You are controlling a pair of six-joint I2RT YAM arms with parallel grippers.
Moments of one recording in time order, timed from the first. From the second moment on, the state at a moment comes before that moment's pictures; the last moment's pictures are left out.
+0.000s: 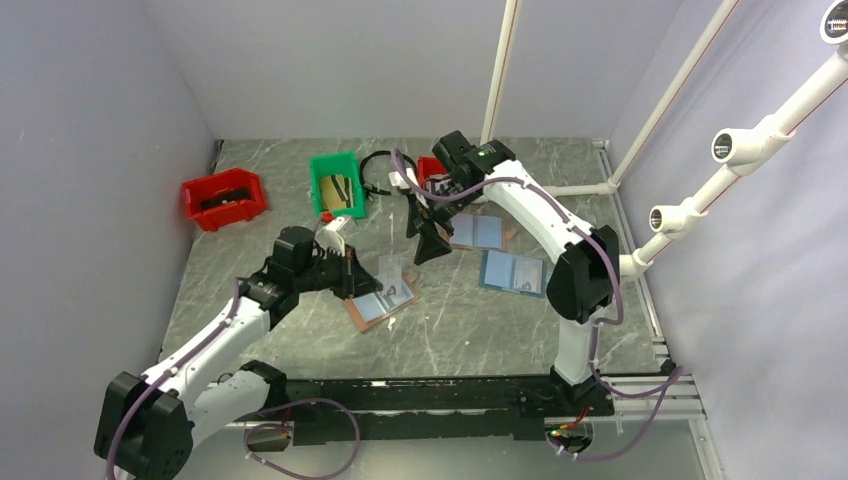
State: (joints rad) left arm -0.41 0.97 0.57 -0.13 0.65 -0.42; right arm 0.58 1.91 1.85 -1.20 -0.96 -0.91
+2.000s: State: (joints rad) left arm -0.55 0.71 0.61 -0.40 -0.01 -0.54; right arm 0.47 2.00 1.95 -0.83 -0.42 -0.58
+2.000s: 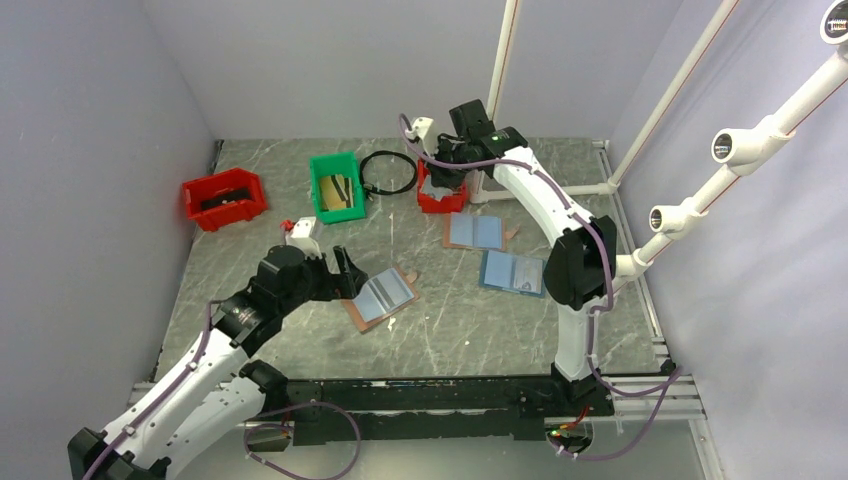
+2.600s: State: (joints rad) left arm -0.55 0.70 0.60 -0.43 -0.05 -0.56; right arm 0.47 2.07 1.96 -0.71 -0.21 -0.61
